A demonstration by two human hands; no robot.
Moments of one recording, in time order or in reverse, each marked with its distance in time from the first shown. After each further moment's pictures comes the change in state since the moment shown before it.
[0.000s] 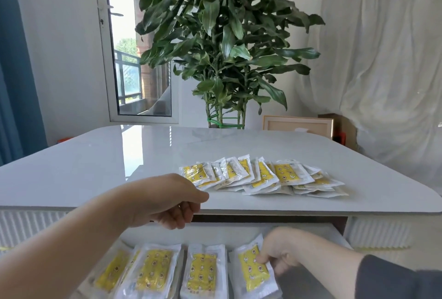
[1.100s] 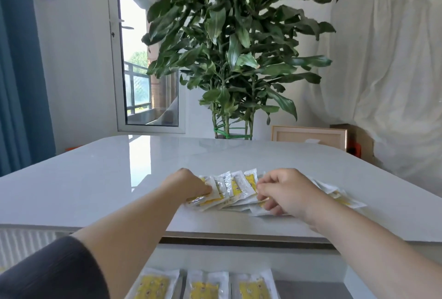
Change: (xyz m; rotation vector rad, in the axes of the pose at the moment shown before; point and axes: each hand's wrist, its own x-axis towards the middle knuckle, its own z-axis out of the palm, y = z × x) left_hand 0.136 0.014 -0.009 0.427 0.504 -0.306; right_hand -0.086 -0.078 -0.060 0.241 0.341 -0.672
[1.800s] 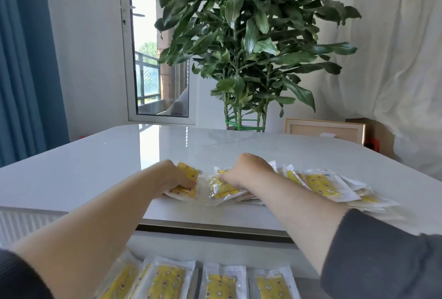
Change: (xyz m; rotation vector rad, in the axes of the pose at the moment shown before) left_hand 0.029 -0.070 -0.017 -0.464 -0.082 -0.066; right_hand 0.085 -0.030 0.098 -0.758 0.053 0.033
